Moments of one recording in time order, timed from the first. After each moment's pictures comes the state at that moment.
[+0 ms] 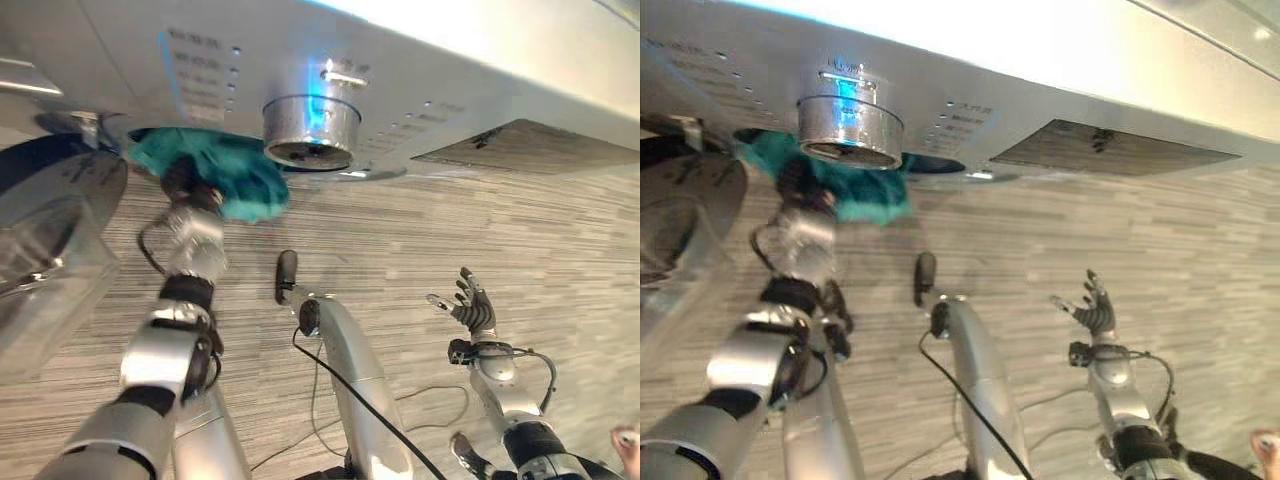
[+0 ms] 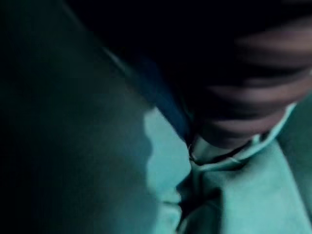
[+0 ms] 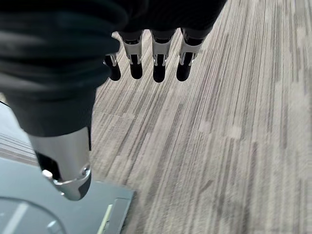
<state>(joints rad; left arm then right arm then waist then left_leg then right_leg) -1.09 0.35 -0.01 0.97 -1.13 -0.29 0.31 -0.15 -0.40 0.14 0.51 0.27 -0.22 -0.22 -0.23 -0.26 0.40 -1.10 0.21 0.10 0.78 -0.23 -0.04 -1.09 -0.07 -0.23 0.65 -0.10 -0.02</state>
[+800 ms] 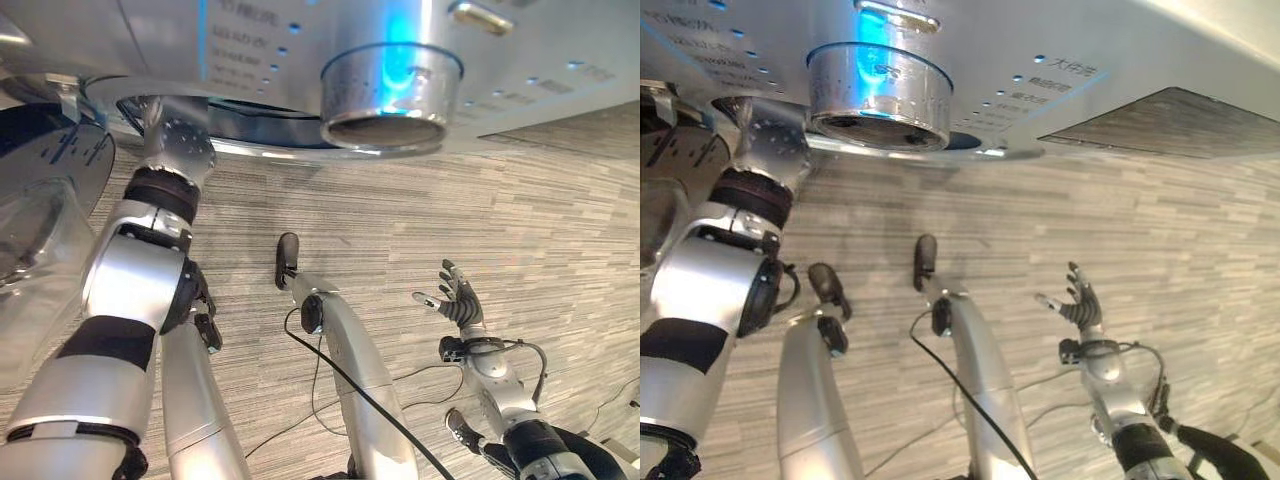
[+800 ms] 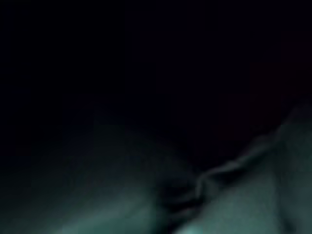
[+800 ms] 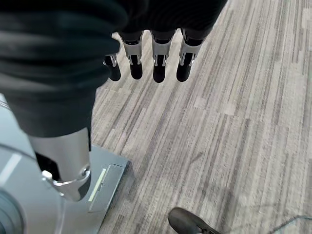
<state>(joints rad) -1.54 0.47 -0.28 1.07 -1.31 -0.35 0.35 -0.14 -0.44 0.22 0.44 0.28 -0.22 -0.21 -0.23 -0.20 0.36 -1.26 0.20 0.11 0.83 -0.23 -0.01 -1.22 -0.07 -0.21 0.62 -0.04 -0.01</state>
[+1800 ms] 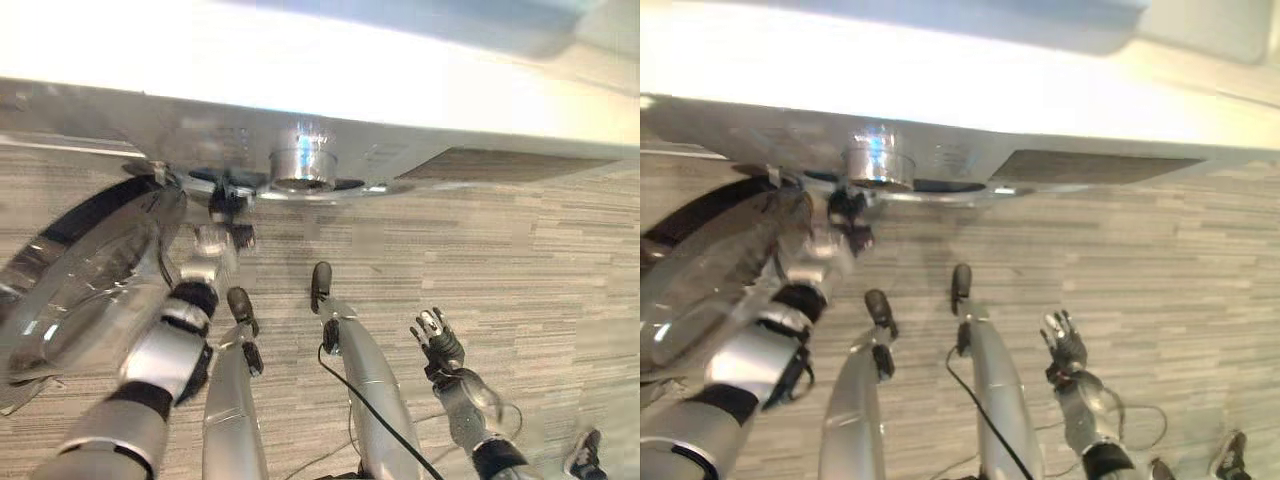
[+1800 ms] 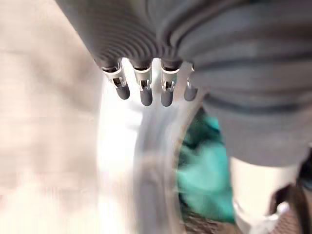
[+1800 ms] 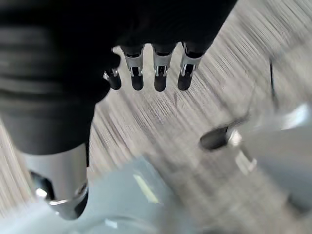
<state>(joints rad) -0.72 0.26 -0.27 1.08 -0.63 -0.13 0.17 -0.14 -0.17 0.10 0.84 1.16 -0.20 0.07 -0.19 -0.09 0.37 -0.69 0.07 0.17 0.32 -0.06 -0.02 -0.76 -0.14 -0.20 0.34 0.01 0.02</state>
